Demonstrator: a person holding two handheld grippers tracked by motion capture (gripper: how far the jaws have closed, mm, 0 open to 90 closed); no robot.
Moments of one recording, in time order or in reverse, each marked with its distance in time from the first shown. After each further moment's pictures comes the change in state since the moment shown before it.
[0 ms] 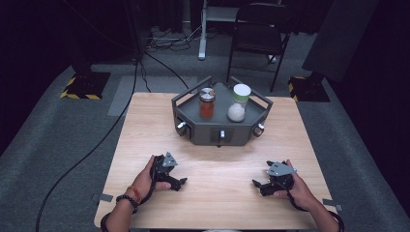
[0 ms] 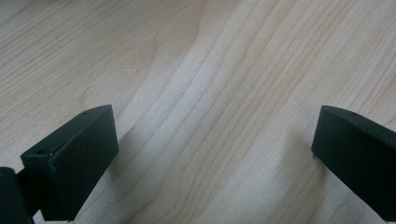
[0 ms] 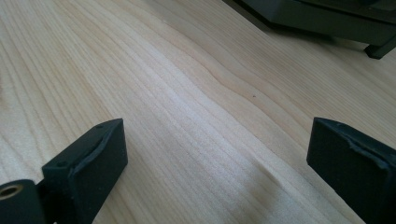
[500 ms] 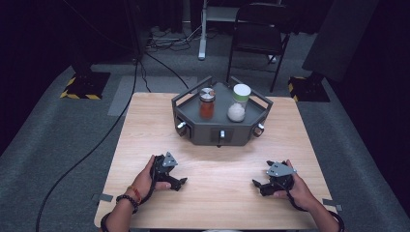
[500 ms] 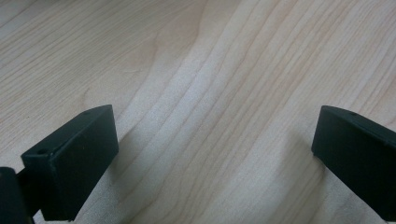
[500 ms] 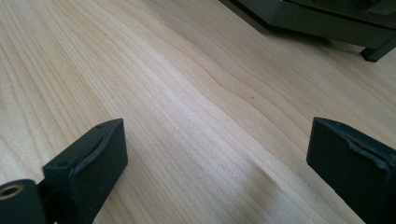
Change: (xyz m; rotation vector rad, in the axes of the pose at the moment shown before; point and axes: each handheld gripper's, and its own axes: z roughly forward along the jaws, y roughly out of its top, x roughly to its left) left arm 0.000 0.000 0.000 0.000 0.002 -0.002; right arm 0.004 -0.001 0.000 -0.009 -0.017 -0.017
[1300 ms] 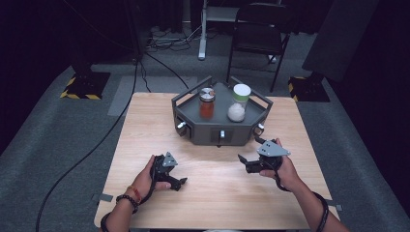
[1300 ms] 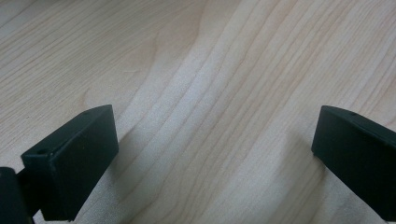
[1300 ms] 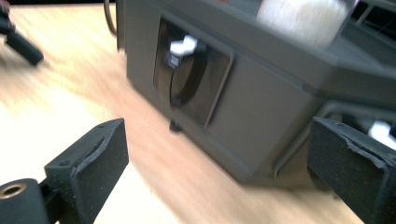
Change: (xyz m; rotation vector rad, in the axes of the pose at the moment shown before) left arm 0.001 0.000 0.000 0.001 -0.002 0.002; right arm 0.000 0.050 0.012 -0.243 -0.044 0.028
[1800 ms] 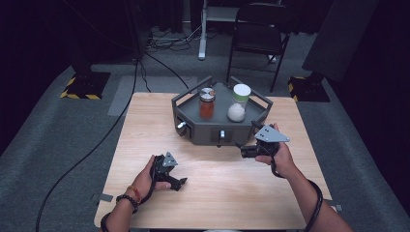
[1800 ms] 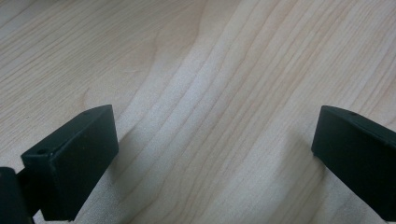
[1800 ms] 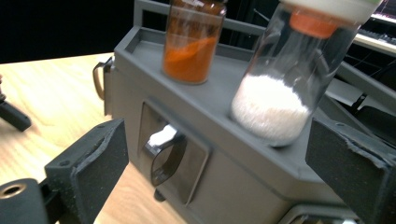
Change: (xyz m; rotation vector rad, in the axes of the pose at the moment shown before) left arm 0.000 0.000 0.000 0.000 0.000 0.000; right arm -0.007 0.034 0.012 -0.123 -0.033 0.008
